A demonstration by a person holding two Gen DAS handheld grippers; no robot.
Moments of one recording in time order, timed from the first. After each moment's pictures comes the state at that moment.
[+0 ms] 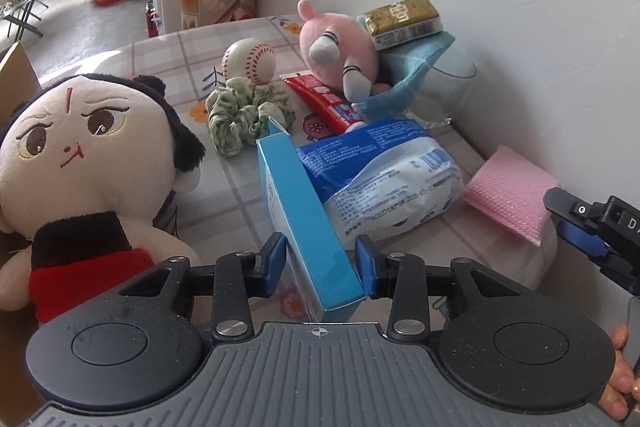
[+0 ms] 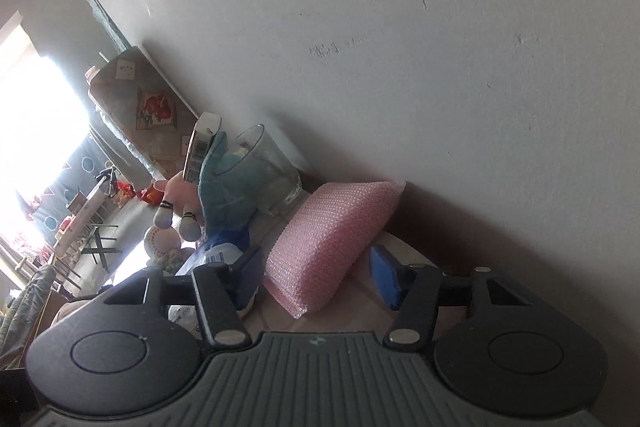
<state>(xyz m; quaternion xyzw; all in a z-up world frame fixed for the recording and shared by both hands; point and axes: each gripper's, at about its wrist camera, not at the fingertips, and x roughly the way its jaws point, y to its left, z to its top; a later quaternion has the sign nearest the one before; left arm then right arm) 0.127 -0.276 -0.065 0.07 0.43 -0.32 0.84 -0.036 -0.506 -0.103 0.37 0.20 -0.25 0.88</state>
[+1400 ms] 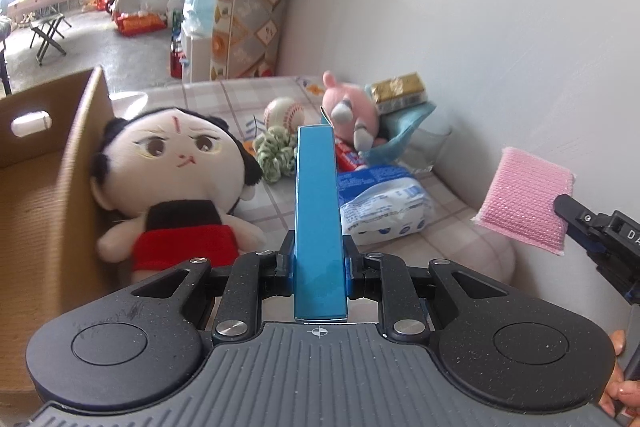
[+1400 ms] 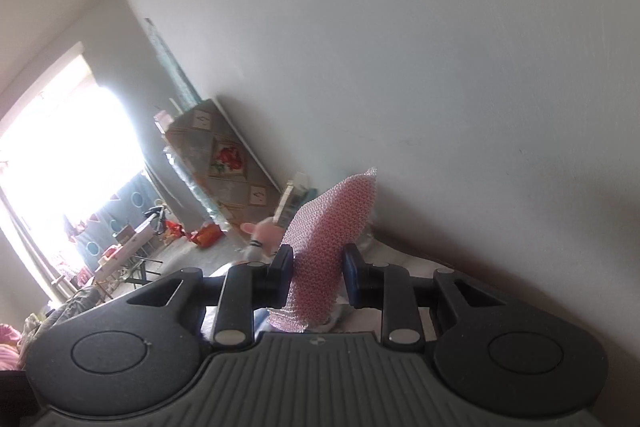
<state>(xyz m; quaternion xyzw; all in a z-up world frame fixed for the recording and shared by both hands) 0.075 -0.196 -0.008 0.01 0.36 -0.32 0.88 -0.091 -0.443 -0.036 0.32 0.08 -0.20 0.92</state>
